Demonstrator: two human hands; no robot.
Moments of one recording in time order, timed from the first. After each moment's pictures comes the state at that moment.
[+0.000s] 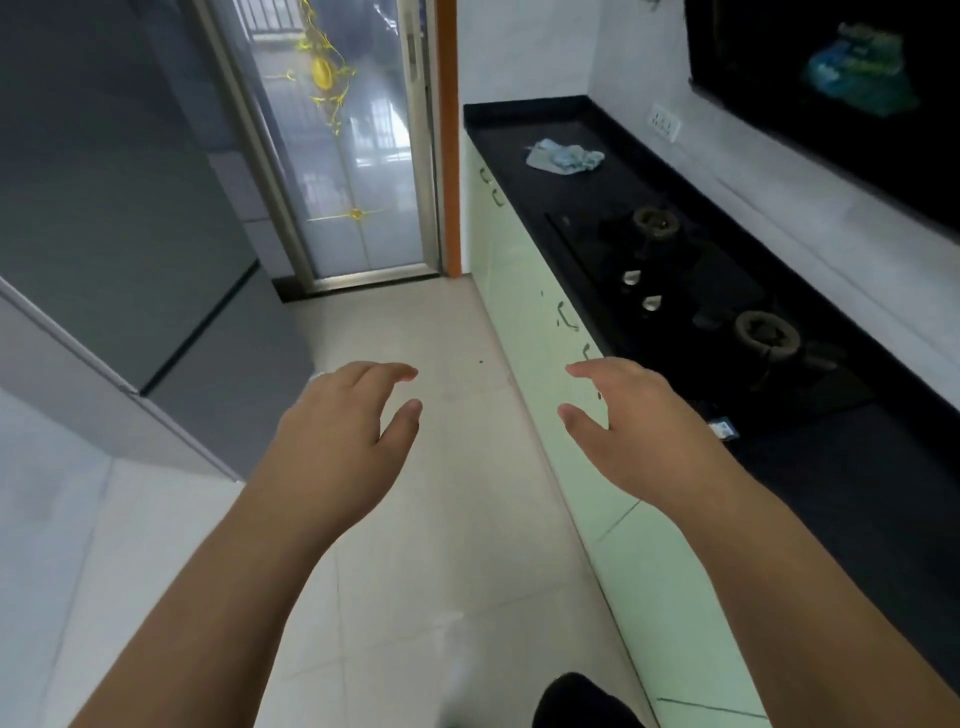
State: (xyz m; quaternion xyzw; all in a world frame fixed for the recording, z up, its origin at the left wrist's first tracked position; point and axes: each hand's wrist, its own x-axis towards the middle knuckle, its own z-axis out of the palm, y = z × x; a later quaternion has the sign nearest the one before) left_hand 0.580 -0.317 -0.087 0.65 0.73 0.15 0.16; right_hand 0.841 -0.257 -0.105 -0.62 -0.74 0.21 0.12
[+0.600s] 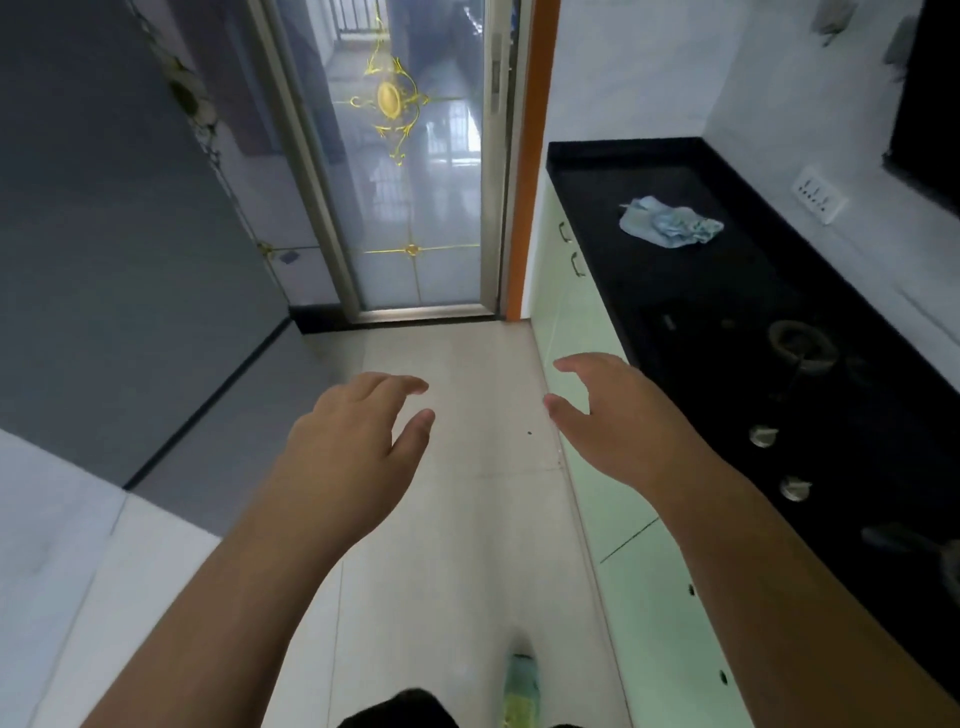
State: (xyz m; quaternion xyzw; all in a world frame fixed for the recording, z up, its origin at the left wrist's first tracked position) left_hand 0.486 0.020 -0.108 0.59 0.78 0.14 0.15; right_hand 0.710 0.135 -0.124 -0.56 -0.79 0.24 0.09
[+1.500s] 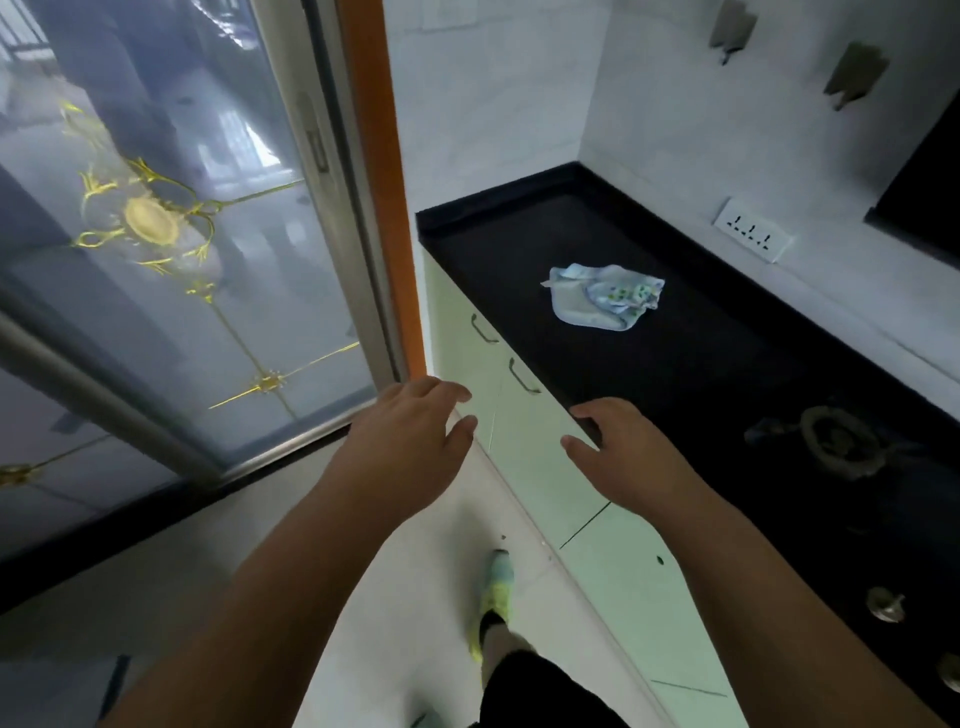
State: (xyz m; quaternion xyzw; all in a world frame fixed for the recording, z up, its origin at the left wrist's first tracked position) left_hand 0.360 0.592 -0.145 0.79 0.57 0.04 0.21; right_hand 0.604 0.562 -0.200 -0.75 -0.59 0.27 0.13
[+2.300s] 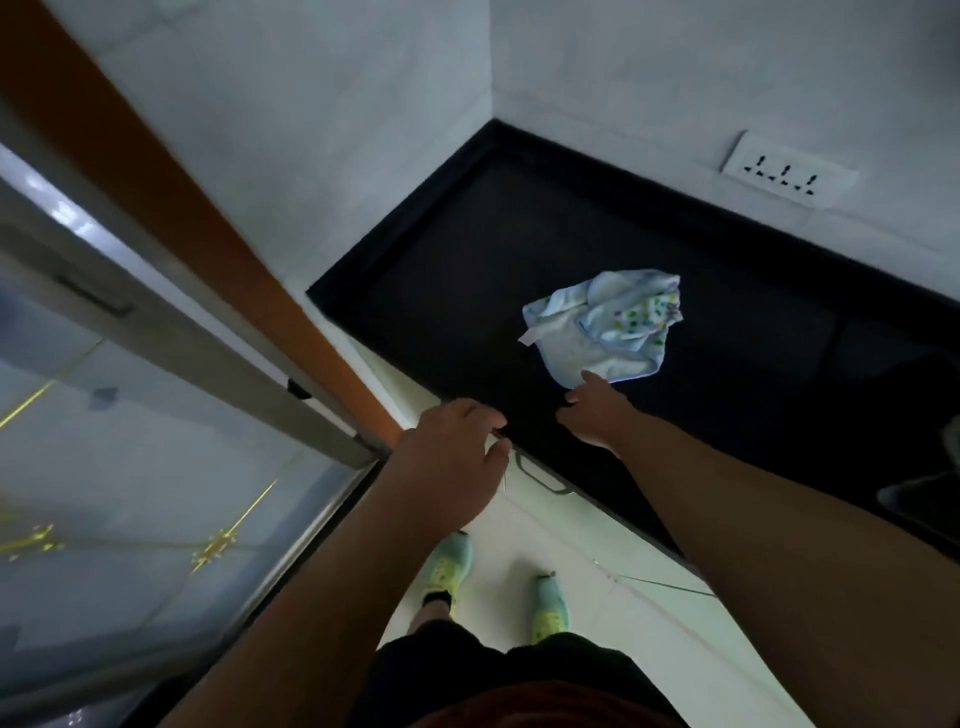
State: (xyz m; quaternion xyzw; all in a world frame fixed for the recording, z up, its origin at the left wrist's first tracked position) left_hand 0.466 0.943 -0.253 0.87 0.41 -0.07 0.27; right_hand 0.696 0.915 -0.371 -0.82 -0.39 0.41 0.03
